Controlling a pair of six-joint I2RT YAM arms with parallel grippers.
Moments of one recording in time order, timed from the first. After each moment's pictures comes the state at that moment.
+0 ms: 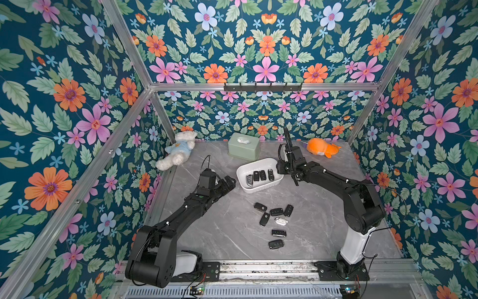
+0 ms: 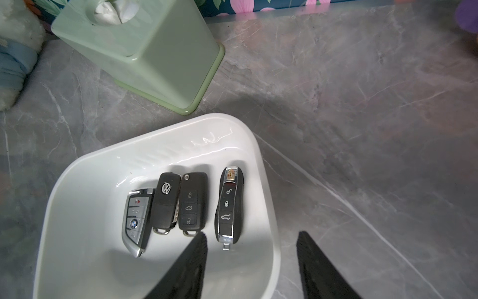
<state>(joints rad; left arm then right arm) -0.28 1.31 0.66 -0.03 0.22 -0.83 0.50 1.86 1.33 -0.25 0.04 0.37</state>
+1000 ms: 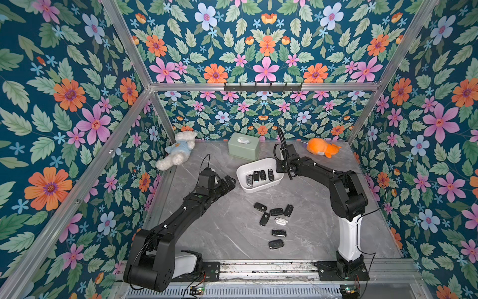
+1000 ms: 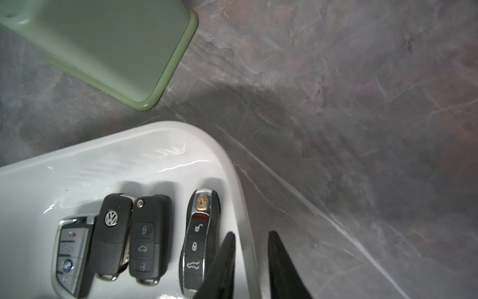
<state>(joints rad) -0.28 1.28 0.67 -0.08 0.22 -0.81 0.48 2.07 1.52 -0.33 0.06 0.32</state>
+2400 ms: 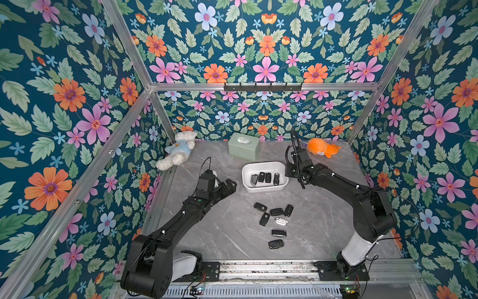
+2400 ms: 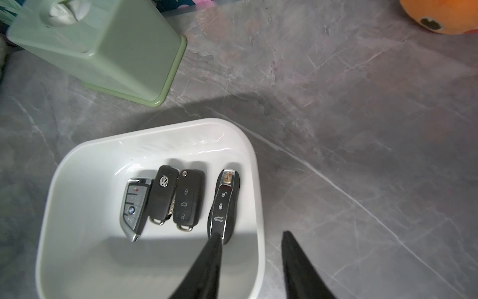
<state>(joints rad) -0.31 1.23 0.62 -0.07 0.24 -0.75 0.48 1.70 1.21 -0.34 0.10 0.48</state>
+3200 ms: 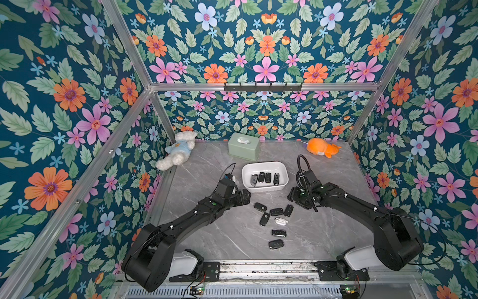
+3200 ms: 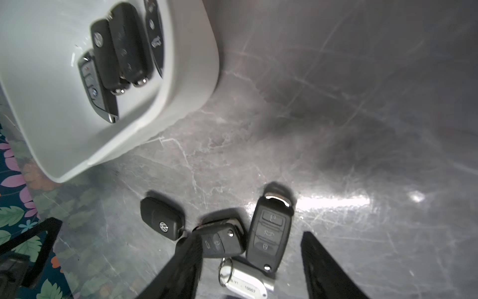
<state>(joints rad) -0.57 1.30 0.63 -0.08 0.09 -0.65 0.53 1.46 0.87 -0.52 -0.15 0.89</state>
